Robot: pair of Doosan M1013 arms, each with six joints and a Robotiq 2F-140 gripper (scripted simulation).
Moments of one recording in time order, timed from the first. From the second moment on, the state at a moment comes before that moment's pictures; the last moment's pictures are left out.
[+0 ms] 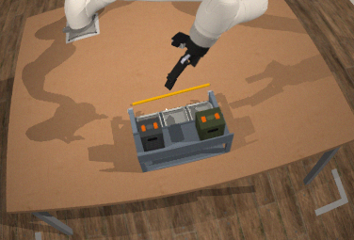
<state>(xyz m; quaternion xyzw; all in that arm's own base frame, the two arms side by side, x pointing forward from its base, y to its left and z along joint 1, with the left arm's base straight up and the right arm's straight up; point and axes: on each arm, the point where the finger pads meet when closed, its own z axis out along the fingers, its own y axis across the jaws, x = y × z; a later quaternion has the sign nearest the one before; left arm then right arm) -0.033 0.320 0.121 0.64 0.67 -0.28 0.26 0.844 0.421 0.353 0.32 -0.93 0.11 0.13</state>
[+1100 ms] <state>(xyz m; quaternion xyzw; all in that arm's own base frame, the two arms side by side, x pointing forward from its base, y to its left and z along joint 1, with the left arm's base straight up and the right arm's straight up) -0.033 0.320 0.121 0.64 0.67 -0.28 0.26 0.672 0.412 0.163 0.71 -0.70 0.00 0.01</state>
